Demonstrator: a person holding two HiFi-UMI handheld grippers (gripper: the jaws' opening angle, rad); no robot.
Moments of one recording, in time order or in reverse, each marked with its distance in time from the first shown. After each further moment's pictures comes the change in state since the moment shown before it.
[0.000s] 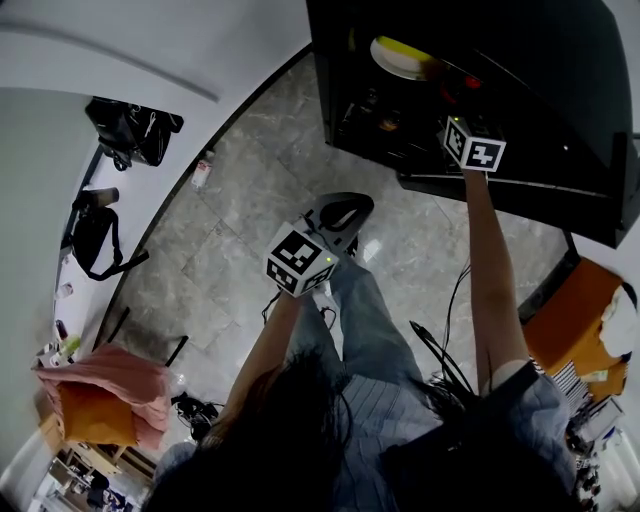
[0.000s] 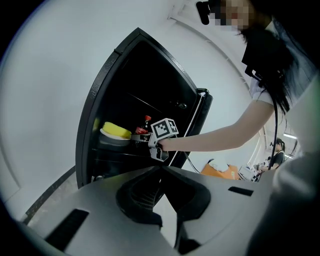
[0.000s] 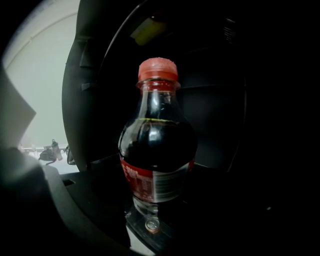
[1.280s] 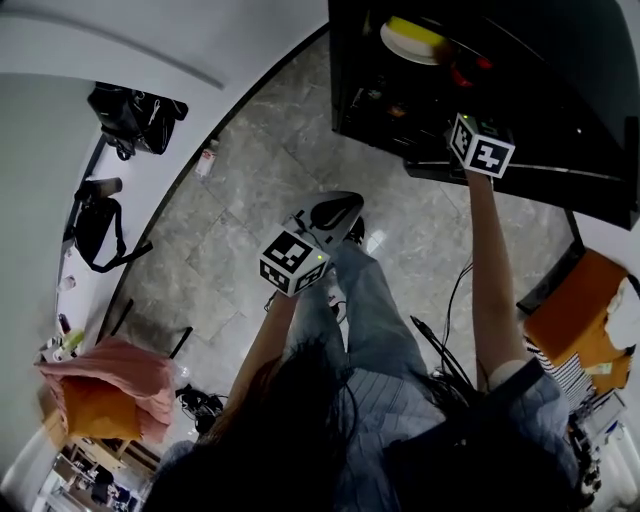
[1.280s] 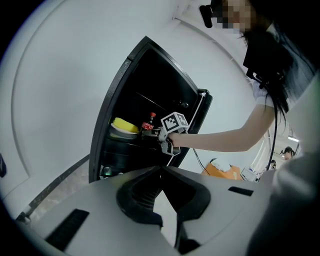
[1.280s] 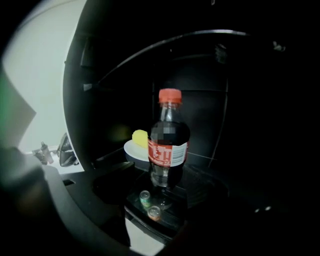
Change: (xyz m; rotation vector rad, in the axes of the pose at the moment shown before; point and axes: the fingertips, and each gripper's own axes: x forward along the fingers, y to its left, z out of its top) left arm -0.041 0.004 -0.029 -0.036 0.015 0.050; right arm -0.043 0.010 -0.011 0.056 0.065 -0.158
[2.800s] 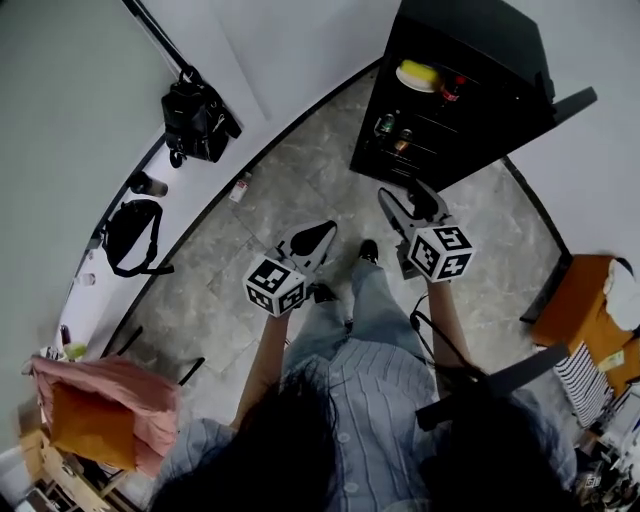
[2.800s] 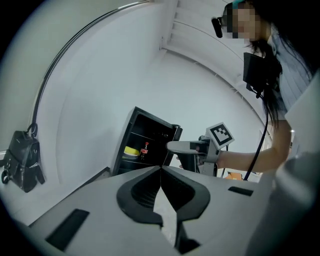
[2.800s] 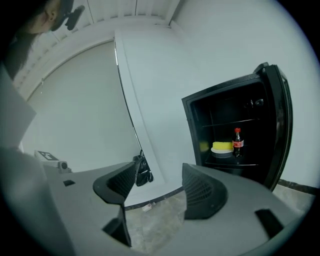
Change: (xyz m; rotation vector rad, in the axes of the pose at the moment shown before) left arm -0.280 -0.092 0.008 0.072 -0.207 0.052; right arm -0.344 0.314 0.010 0.166 -0.155 0.388
